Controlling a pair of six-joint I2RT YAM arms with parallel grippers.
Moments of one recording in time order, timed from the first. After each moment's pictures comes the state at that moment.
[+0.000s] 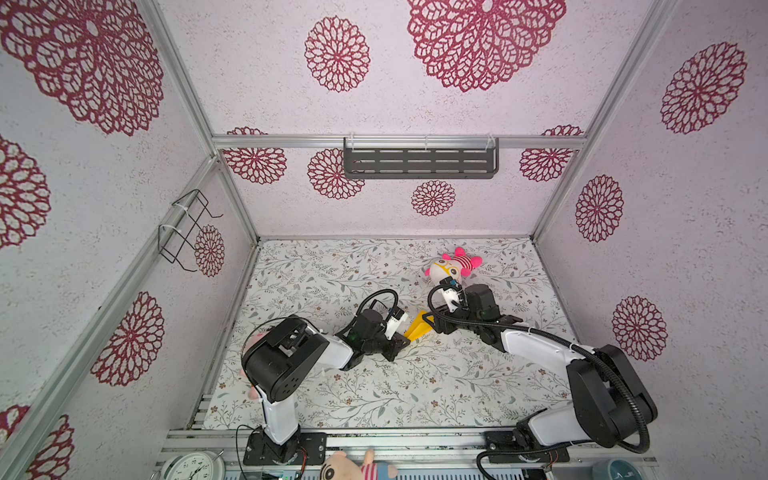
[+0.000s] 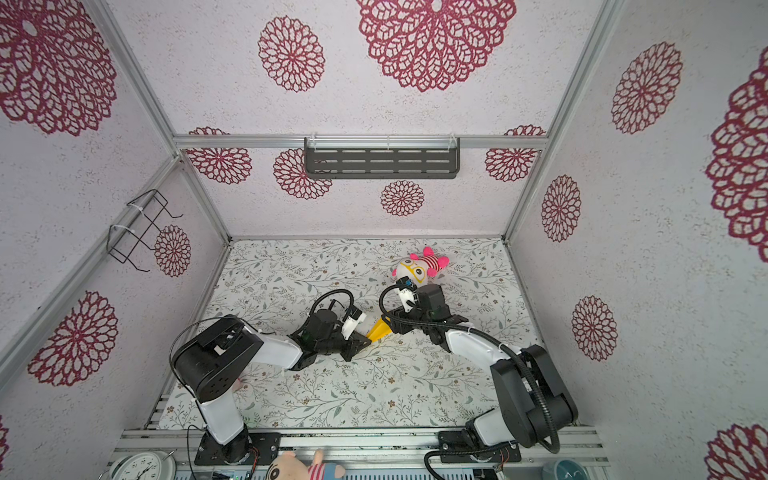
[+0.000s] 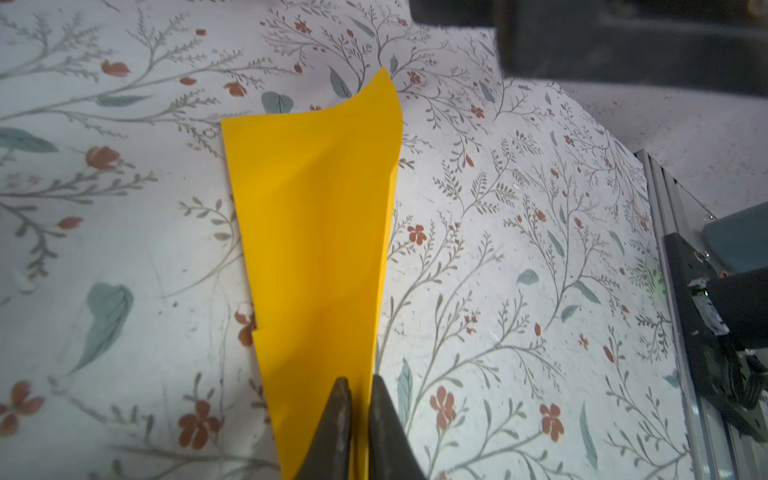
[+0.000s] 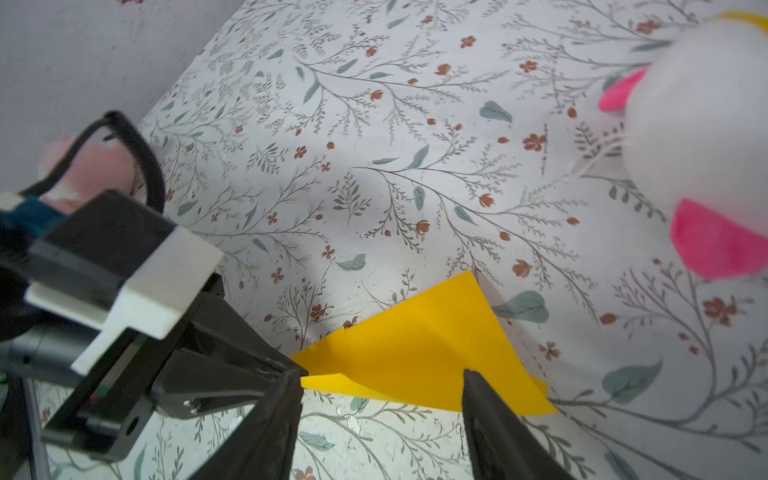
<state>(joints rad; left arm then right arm) -0.68 1.84 0.64 0.57 0.43 -0.17 0.43 1.45 0.75 0.01 -0.45 0.03</state>
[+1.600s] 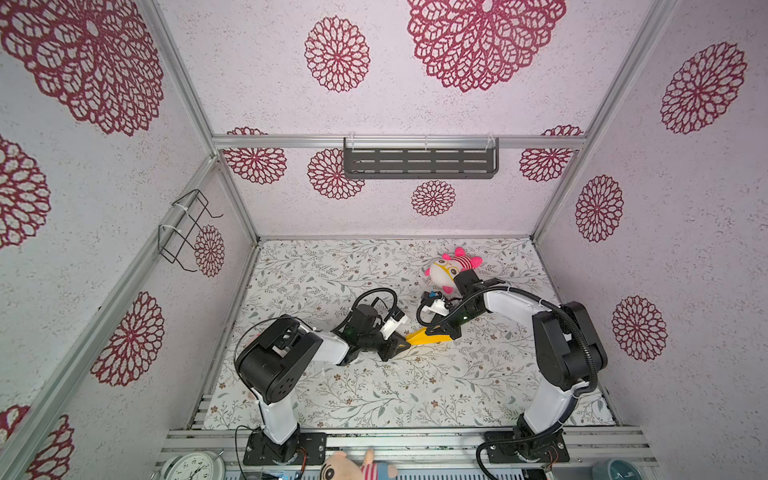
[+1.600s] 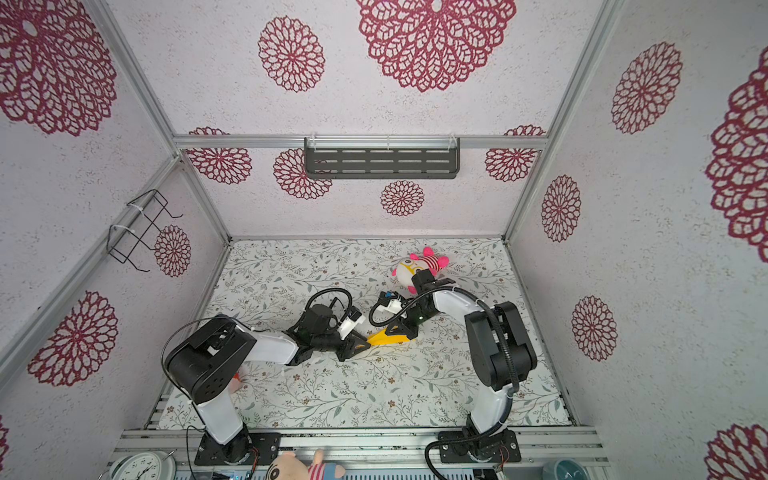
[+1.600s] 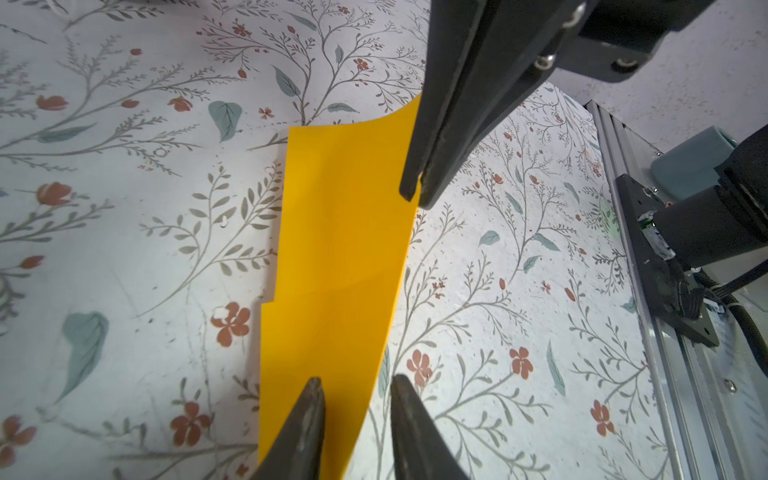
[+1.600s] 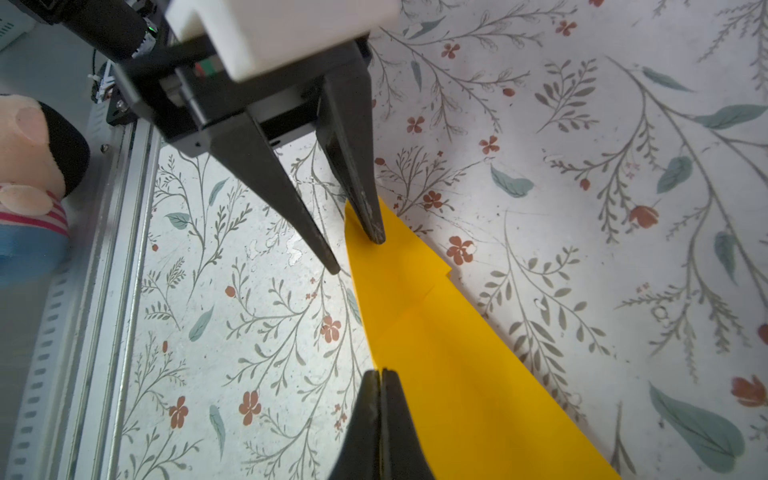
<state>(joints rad) -0.62 1.81 0.67 0.47 0.59 0.02 0.37 1.79 1.16 -0.76 -0.77 -0.91</state>
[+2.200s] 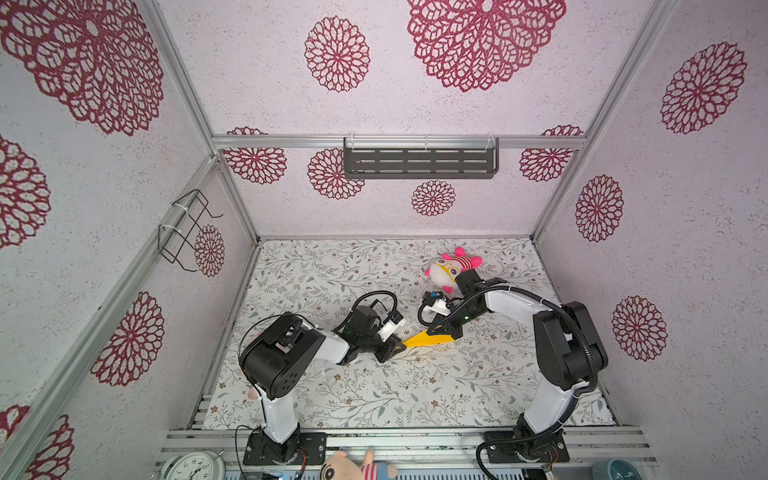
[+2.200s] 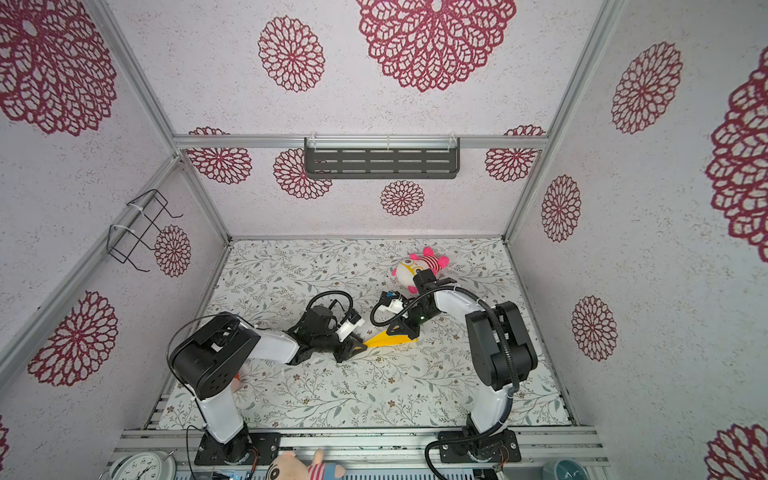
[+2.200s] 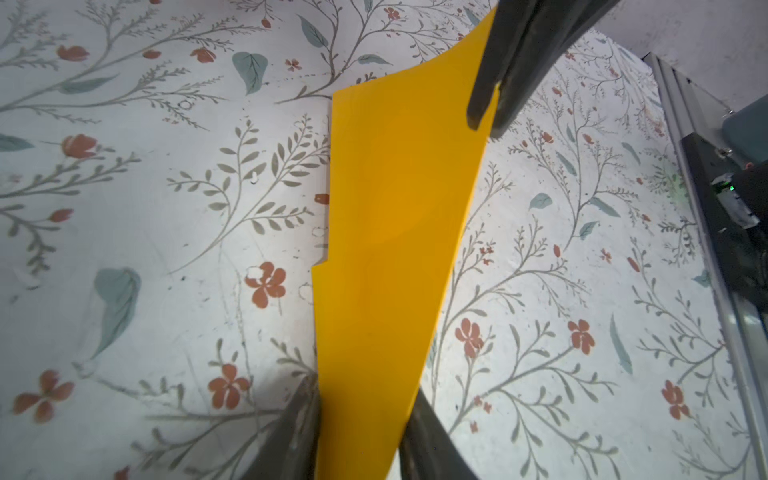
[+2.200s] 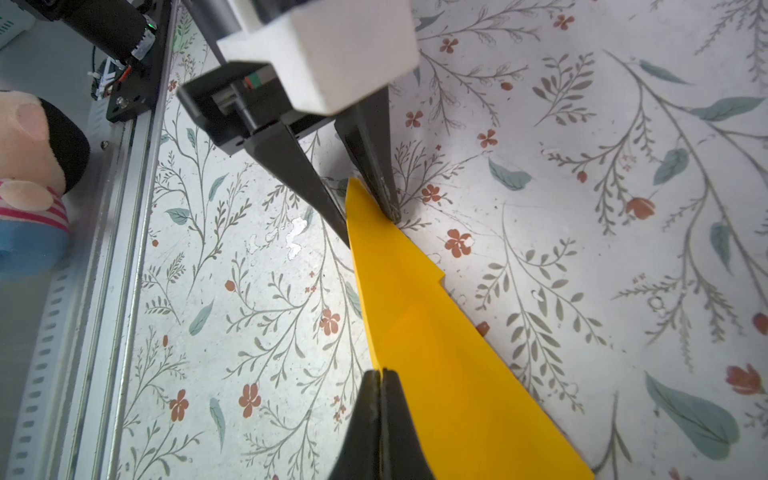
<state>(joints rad) -0.61 1.84 0.67 0.43 0.52 0.10 0.36 1.79 1.16 -0.76 -0.77 -0.92</state>
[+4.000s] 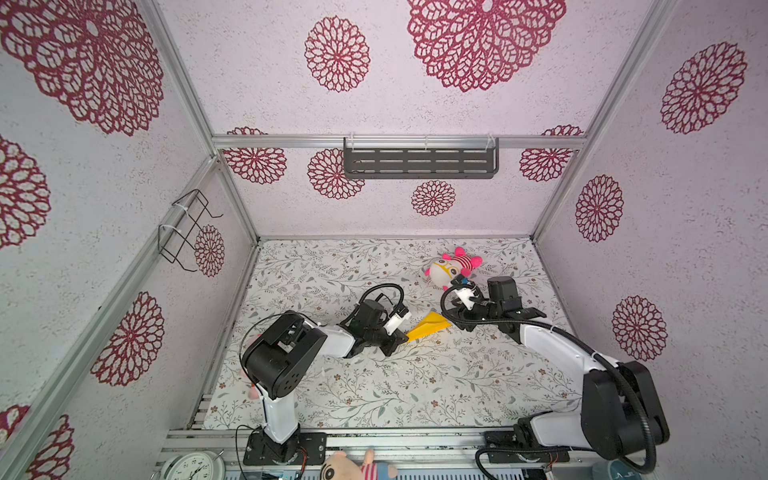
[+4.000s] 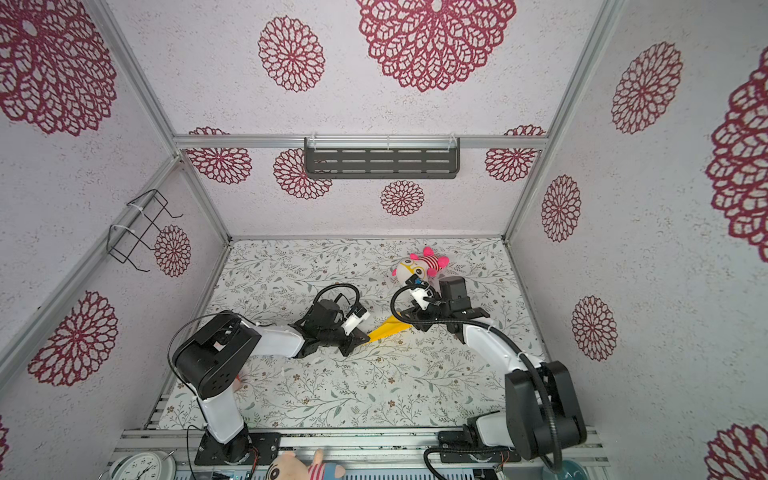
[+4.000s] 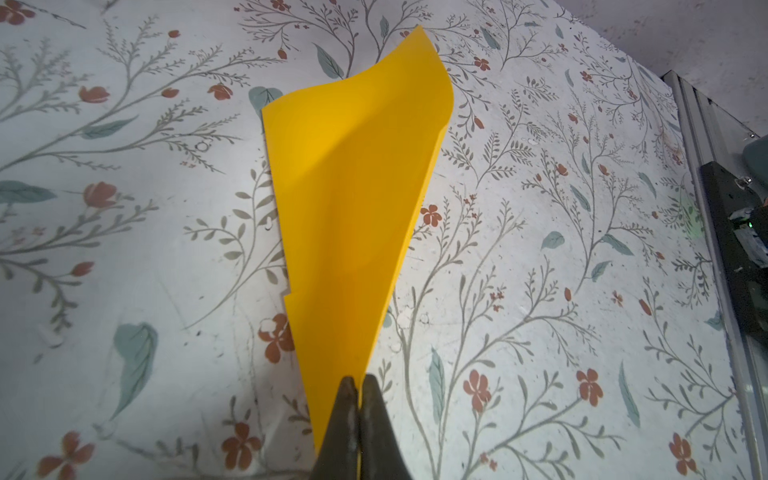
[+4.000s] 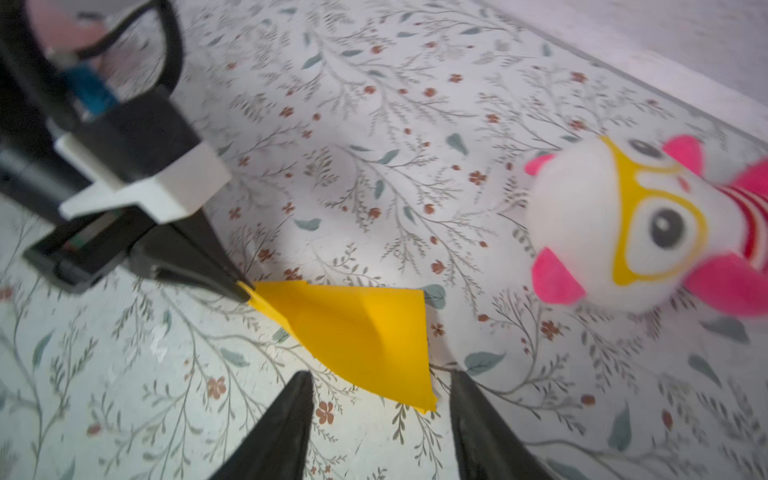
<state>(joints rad) -0.65 1.85 0.79 0.31 0.48 0.05 0.28 1.30 0.74 -0.11 -0.41 -0.23</state>
